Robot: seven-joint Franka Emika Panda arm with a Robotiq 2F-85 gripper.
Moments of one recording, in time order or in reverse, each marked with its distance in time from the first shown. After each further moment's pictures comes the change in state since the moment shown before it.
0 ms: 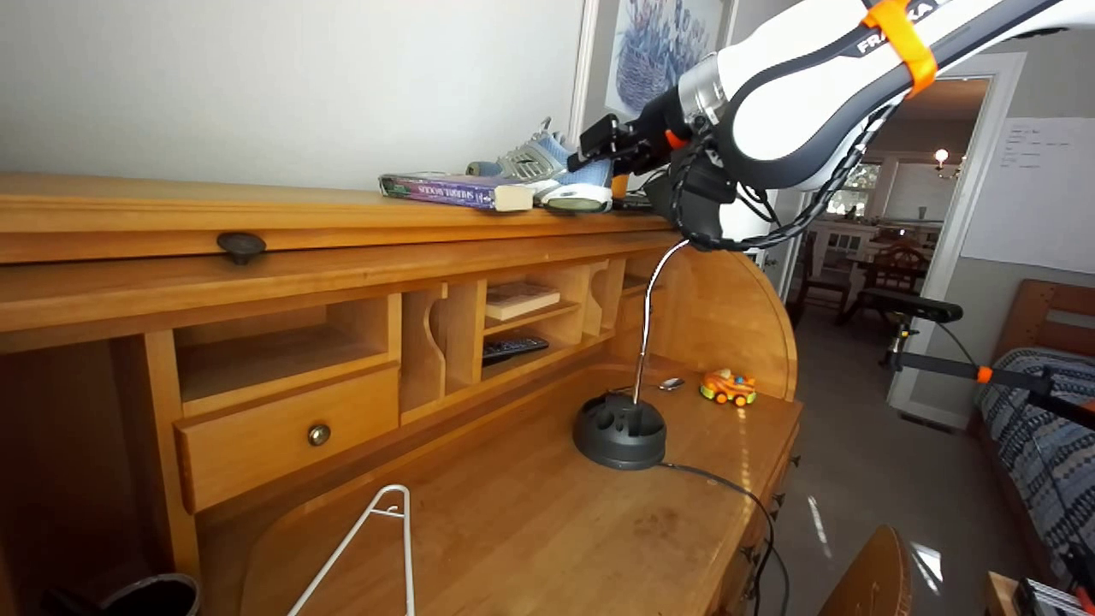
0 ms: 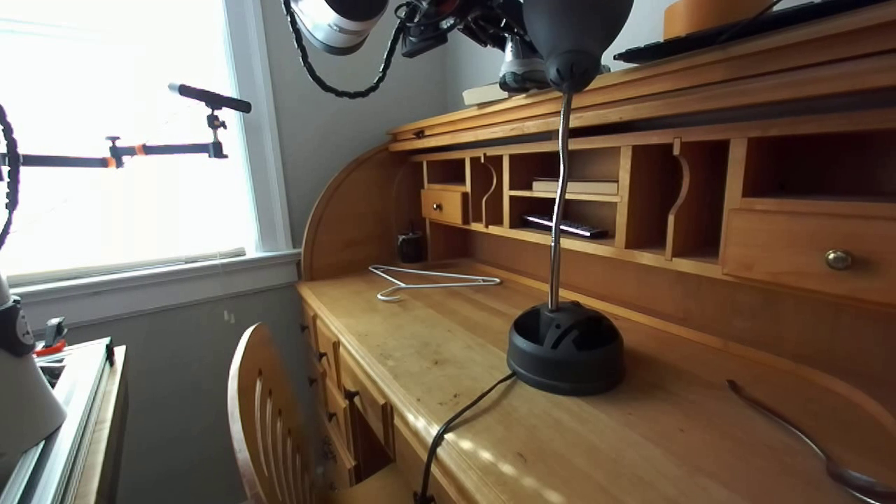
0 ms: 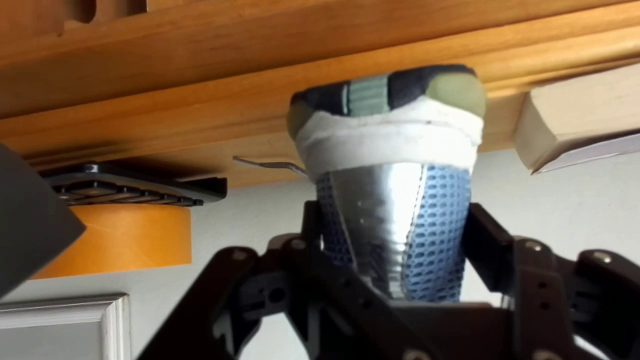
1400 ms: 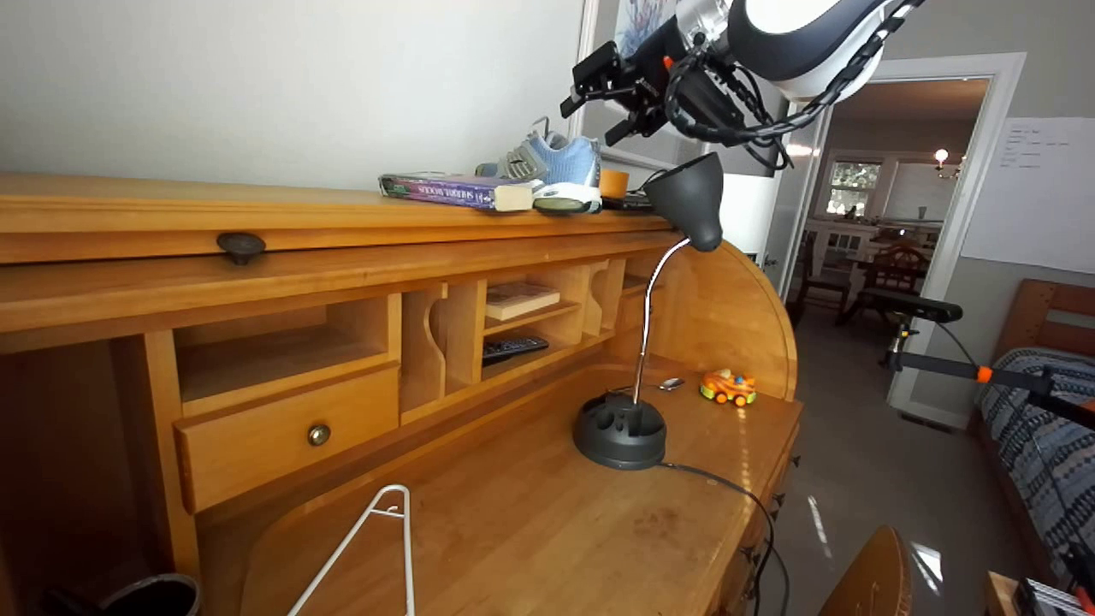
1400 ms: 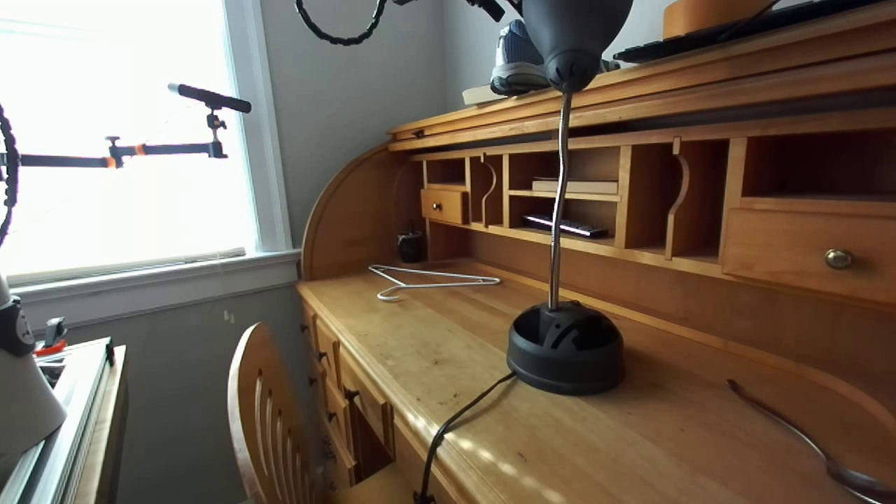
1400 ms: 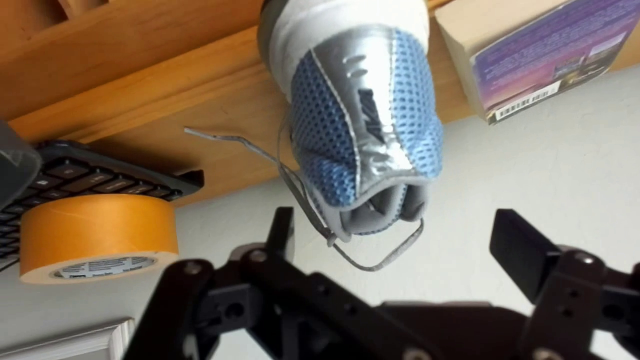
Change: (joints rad) arm -0.016 -0.080 0.048 0.145 0.052 -0.346 0.114
